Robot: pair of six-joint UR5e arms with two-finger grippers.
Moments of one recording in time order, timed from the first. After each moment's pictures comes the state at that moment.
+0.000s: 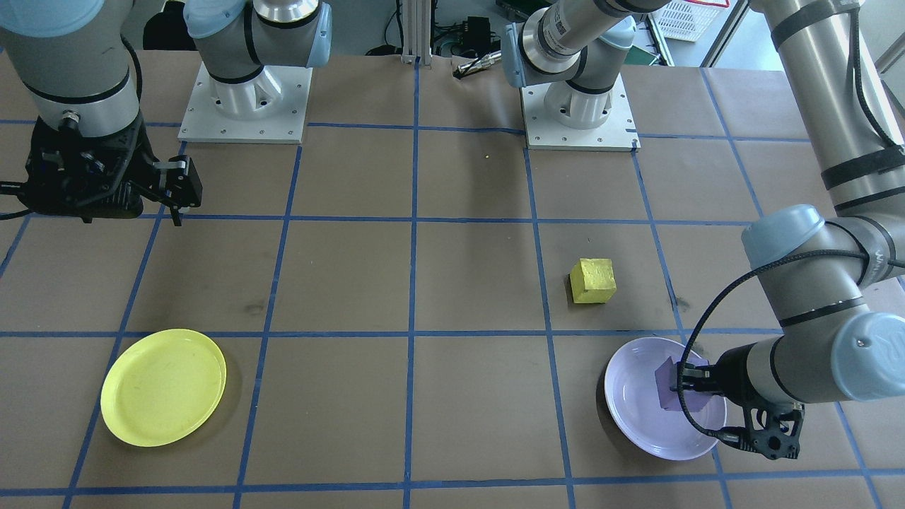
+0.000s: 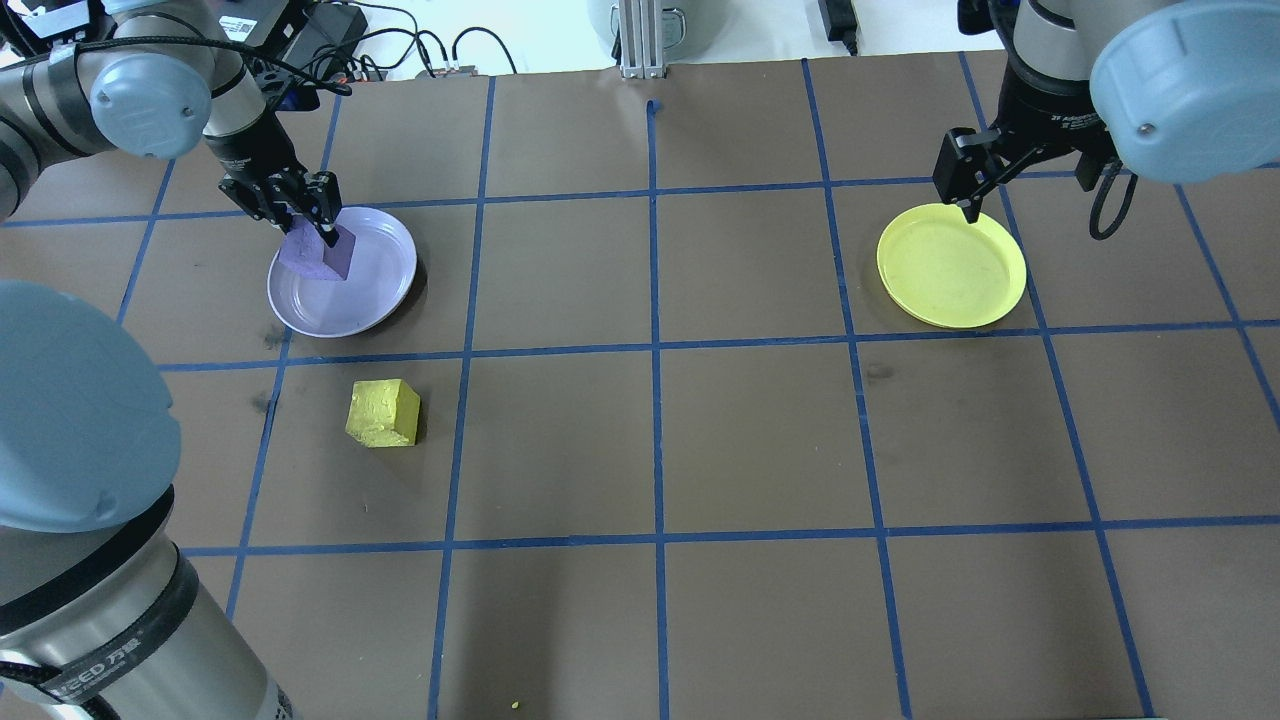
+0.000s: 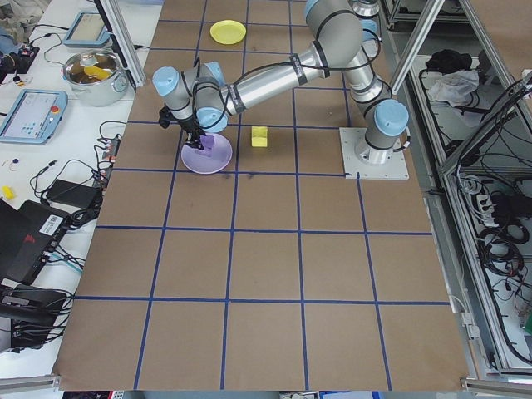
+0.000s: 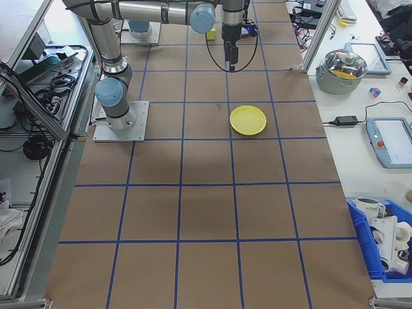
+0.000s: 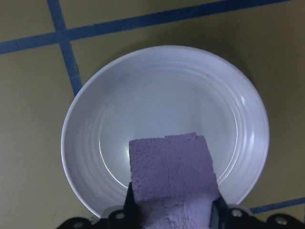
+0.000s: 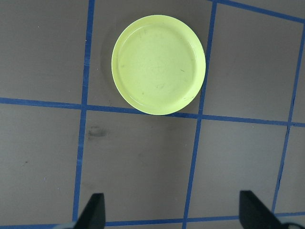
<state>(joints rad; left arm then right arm) -1.32 -2.19 -1.31 -1.40 1.57 0.42 1.54 -1.52 1.59 -1.69 -1.81 -0.16</state>
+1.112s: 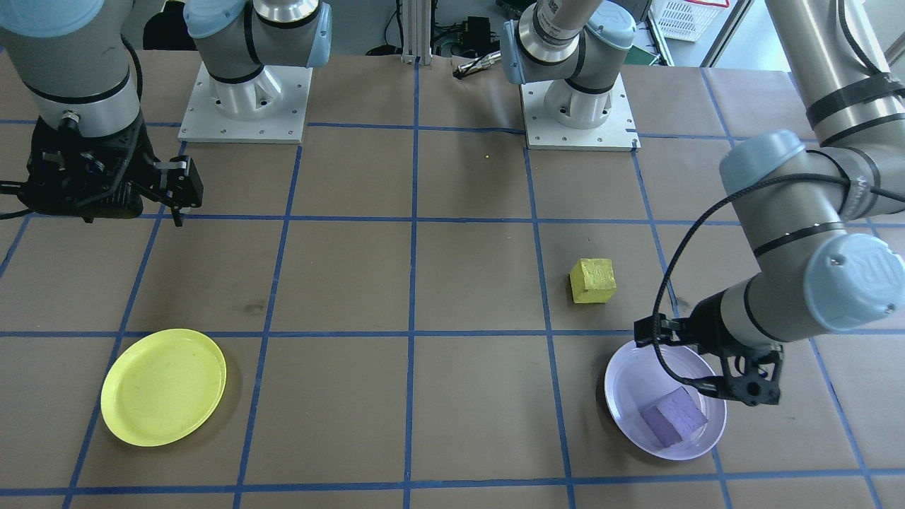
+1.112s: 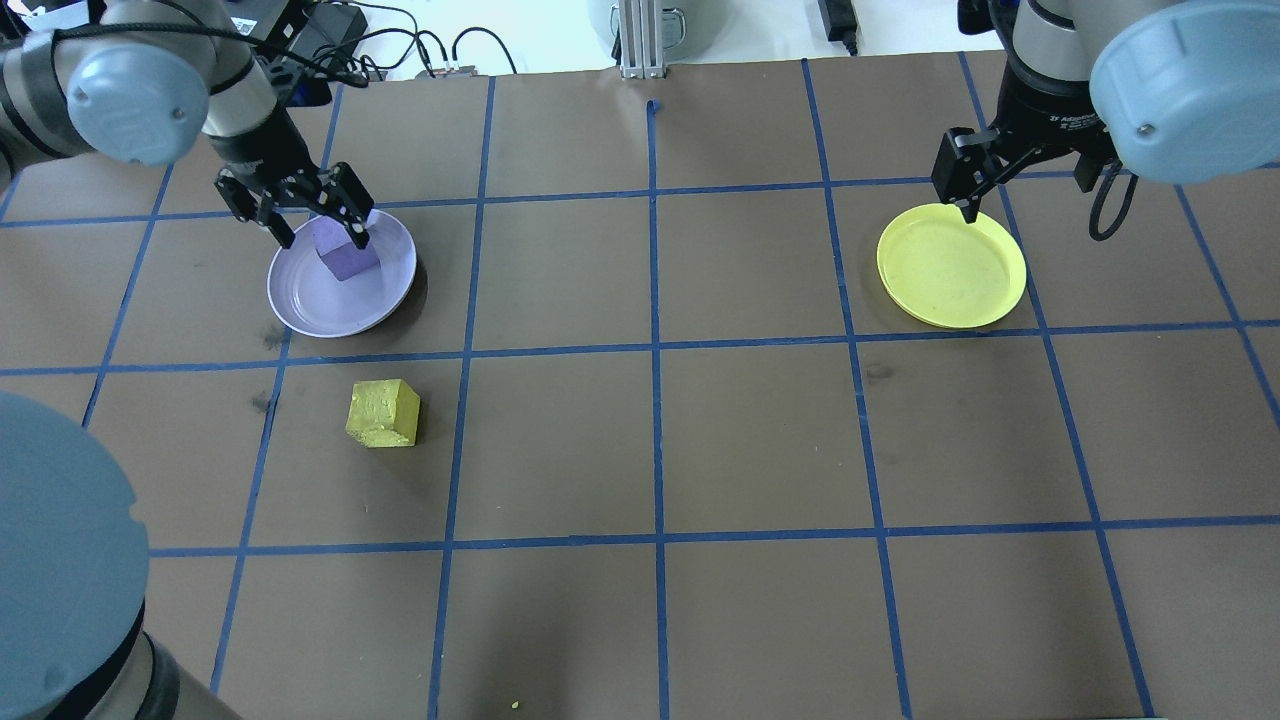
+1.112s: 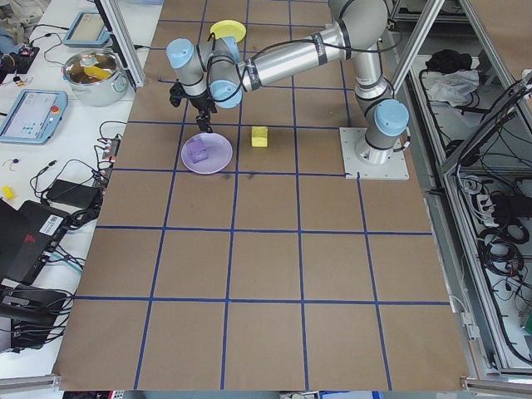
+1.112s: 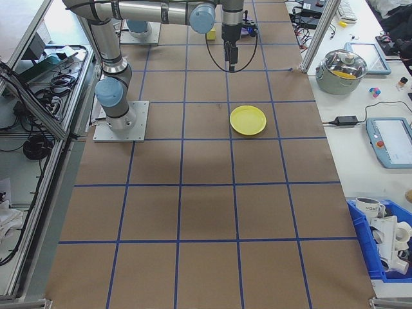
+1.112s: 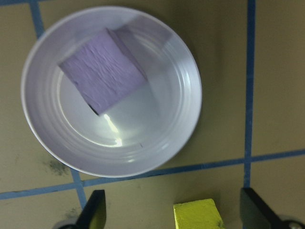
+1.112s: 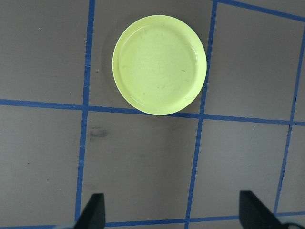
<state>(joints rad) -1.37 -2.02 -1.43 -1.44 1.56 0.31 1.54 -1.52 1.59 -1.69 -1.81 -0.15</state>
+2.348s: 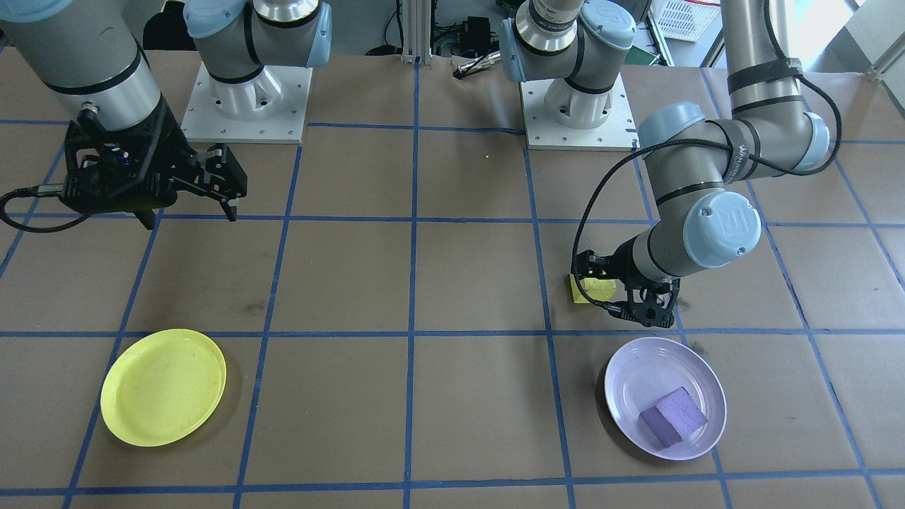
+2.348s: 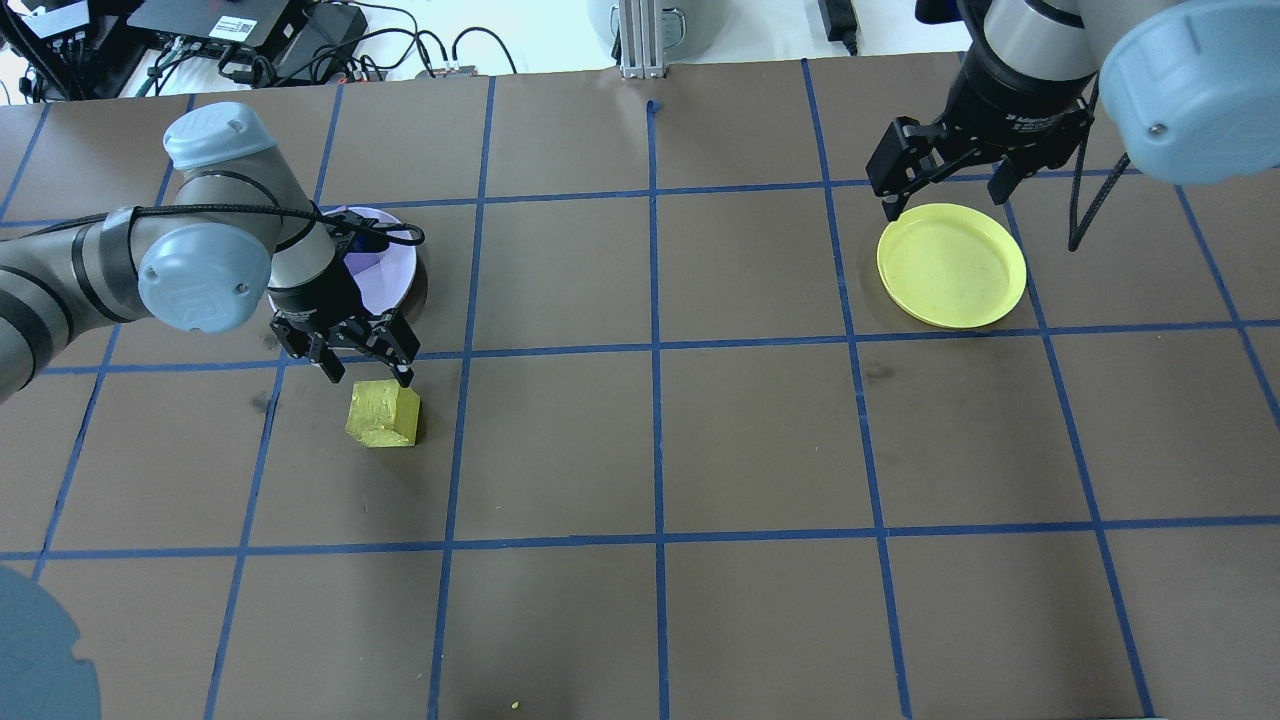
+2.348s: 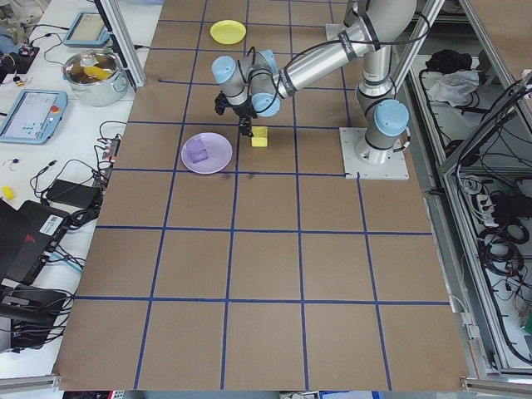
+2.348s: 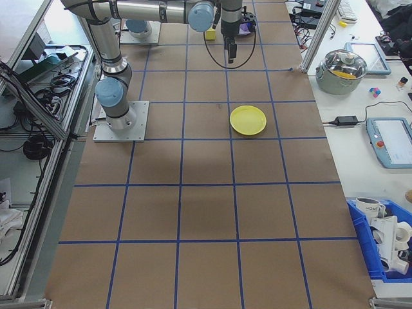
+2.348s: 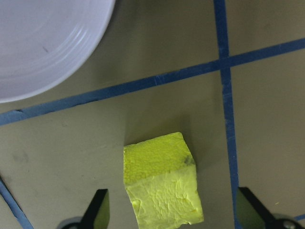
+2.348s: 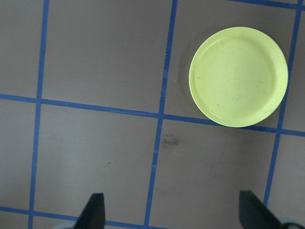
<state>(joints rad) -1.40 -1.86 -1.85 -1.29 1.55 0.34 1.54 -1.53 1.59 -1.68 -1.55 -0.17</state>
